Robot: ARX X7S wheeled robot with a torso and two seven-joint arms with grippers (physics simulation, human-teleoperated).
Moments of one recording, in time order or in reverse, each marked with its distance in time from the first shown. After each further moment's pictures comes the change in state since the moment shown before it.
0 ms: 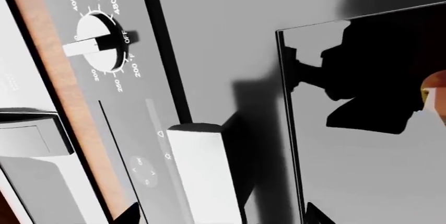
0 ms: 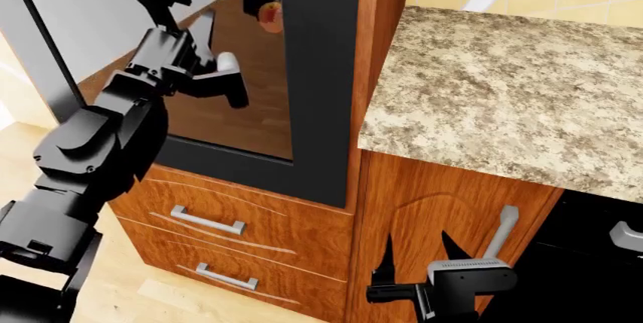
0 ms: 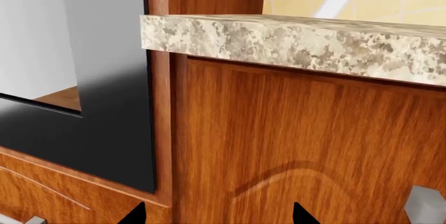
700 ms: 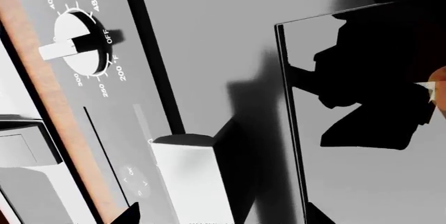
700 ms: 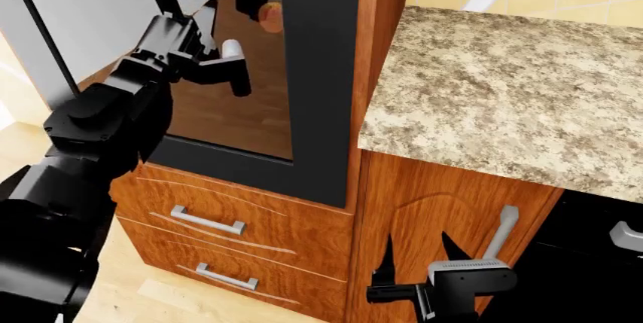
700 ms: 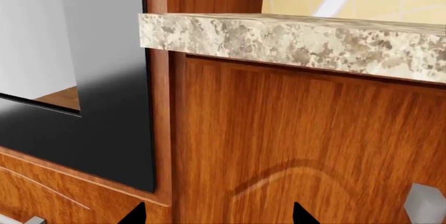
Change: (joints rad) left arm -0.149 0.105 0.060 -0.327 0.017 0.088 -0.108; right arm 0.003 0.008 -0.012 0.008 0.012 -0.009 0.011
